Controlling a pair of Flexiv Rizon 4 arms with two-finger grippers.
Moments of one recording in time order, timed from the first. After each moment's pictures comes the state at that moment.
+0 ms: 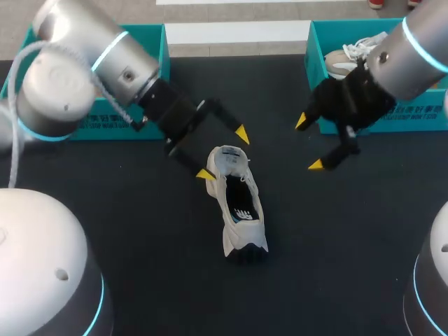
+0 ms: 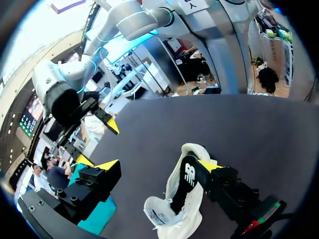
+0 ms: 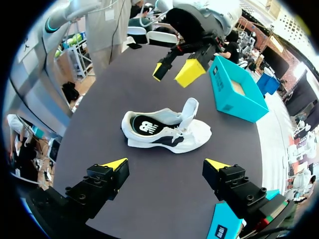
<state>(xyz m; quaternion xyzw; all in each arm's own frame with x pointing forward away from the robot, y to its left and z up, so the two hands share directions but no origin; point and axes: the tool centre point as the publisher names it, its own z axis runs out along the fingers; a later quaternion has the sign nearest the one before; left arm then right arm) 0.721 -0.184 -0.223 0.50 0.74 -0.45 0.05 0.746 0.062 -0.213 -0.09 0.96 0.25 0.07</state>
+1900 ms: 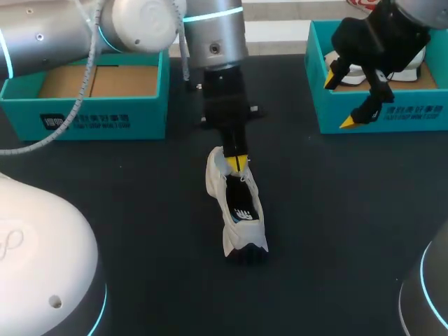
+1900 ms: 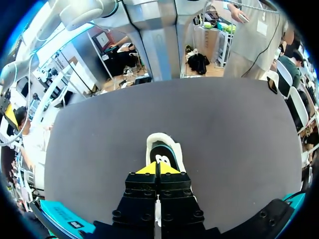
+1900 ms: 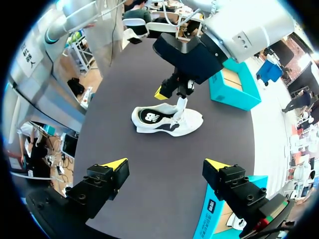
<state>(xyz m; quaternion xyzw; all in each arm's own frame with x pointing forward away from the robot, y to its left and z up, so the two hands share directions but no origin) 0.717 -0.199 -0.247 0.70 0.67 -0.23 -0.12 0.750 0.025 -0.124 -0.08 0.98 0.18 0.04</state>
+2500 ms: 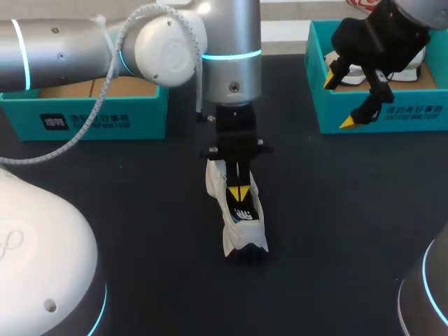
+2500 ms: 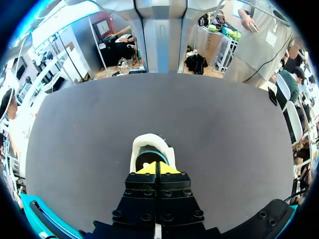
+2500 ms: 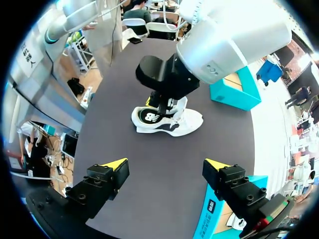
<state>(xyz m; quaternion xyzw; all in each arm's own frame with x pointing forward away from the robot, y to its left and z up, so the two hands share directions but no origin) 0.693 -0.199 -0.304 0.67 0.71 -0.17 -0.15 0.750 0.025 -0.124 -0.08 0.98 0.18 0.04</state>
